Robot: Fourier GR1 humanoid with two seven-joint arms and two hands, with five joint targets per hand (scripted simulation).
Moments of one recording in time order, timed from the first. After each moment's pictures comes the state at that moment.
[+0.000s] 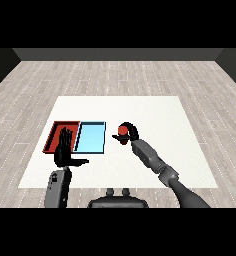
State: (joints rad) left arm 0.01 0.04 0.08 -1.62 0.15 -0.12 -0.47; right arm -0.90 -0.01 0.56 -0.32 -0.83 -0.30 -0.54
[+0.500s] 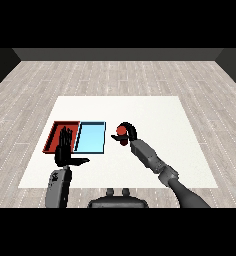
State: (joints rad) left arm 0.00 0.04 0.08 -1.61 0.14 -0.11 -0.46; right arm -0.90 0.00 0.61 -0.35 -0.83 -0.38 -0.53
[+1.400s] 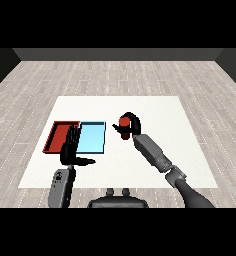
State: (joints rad) left arm -0.01 0.02 -0.01 -1.69 0.10 -0.10 -0.38; right arm -0.86 -0.10 0.49 -0.66 -0.71 -0.43 -0.59
